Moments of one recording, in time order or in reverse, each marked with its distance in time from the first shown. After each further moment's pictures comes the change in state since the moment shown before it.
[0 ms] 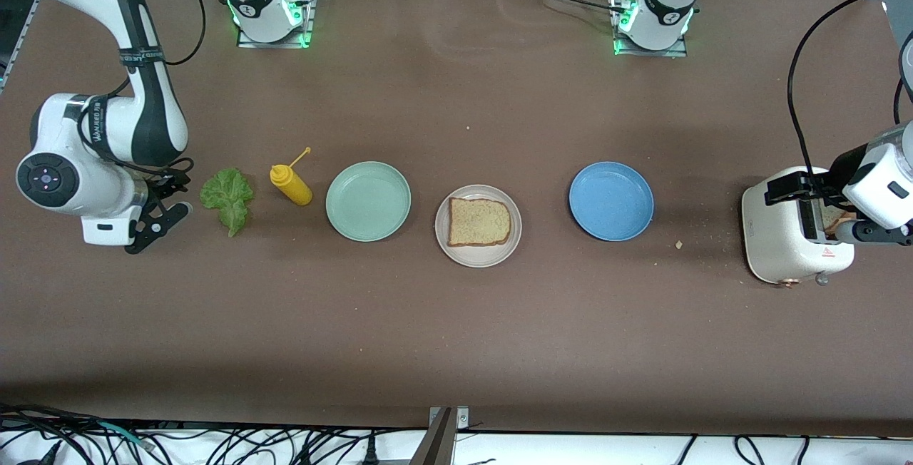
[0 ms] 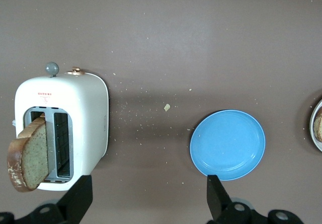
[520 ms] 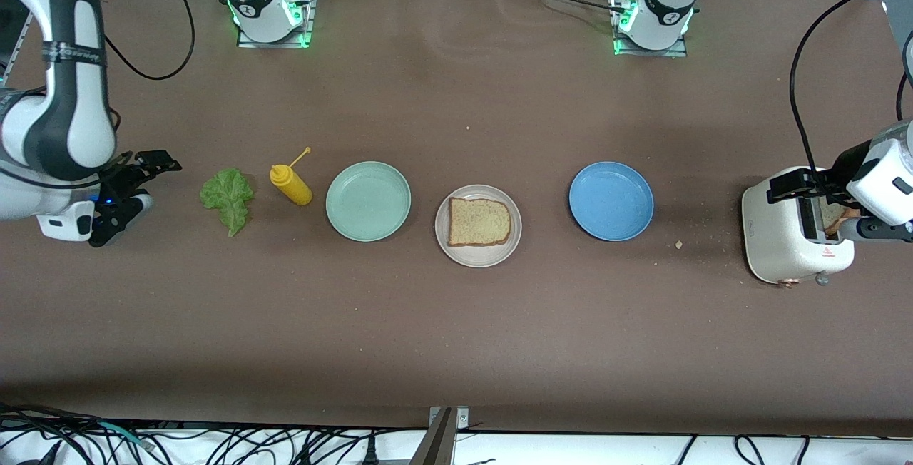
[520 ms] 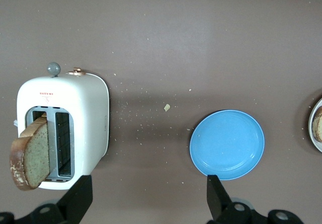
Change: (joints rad) left arm 0.000 -0.006 0.000 0.000 0.000 -0.002 0.000; right arm 0.049 0.029 -0.137 0.199 0.286 -0.408 -0.062
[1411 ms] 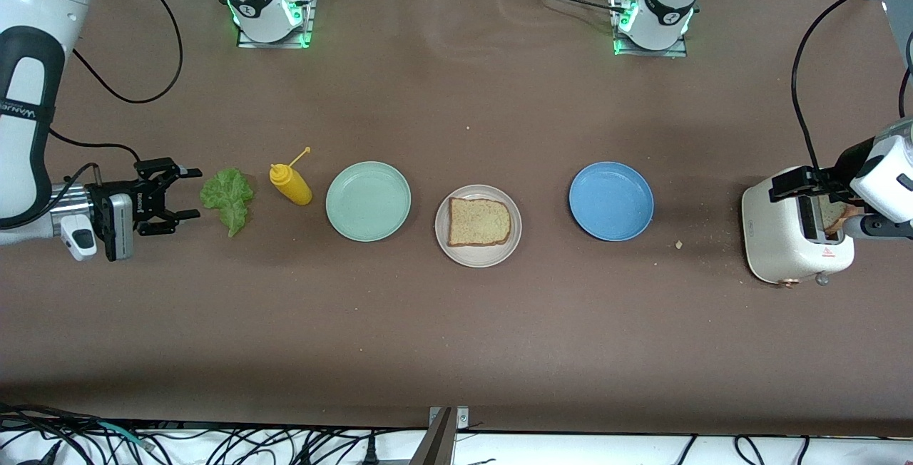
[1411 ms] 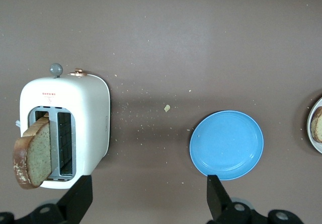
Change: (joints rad) left arm 0.000 -0.012 0.000 0.000 0.000 -0.001 0.000; right arm 0.041 0.250 -0.278 0.202 0.678 -0.352 -0.619
